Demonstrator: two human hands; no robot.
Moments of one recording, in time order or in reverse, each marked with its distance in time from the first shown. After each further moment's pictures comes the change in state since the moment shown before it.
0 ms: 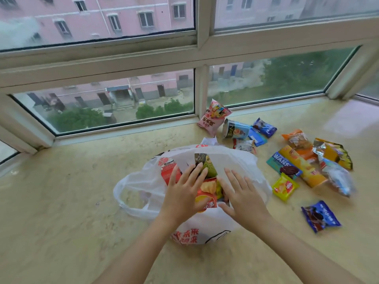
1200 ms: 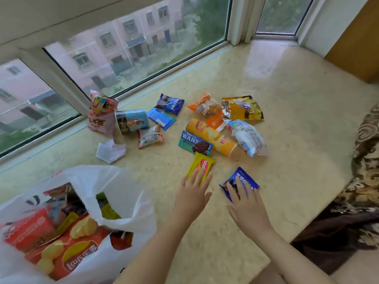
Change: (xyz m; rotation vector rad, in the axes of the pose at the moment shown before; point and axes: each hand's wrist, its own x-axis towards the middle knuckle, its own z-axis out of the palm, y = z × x) left_hand 0.151 0.289 0.190 -0.128 -0.394 0.289; right_hand -0.156 0.254 0.143 0.129 -0.278 0.635
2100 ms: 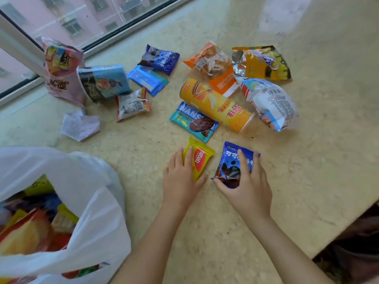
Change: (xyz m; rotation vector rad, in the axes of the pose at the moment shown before) left_hand 0.025 -0.022 0.079 -0.260 -0.047 -0.407; right_hand 0.067 -0.020 0.073 0.394 0.379 0.327
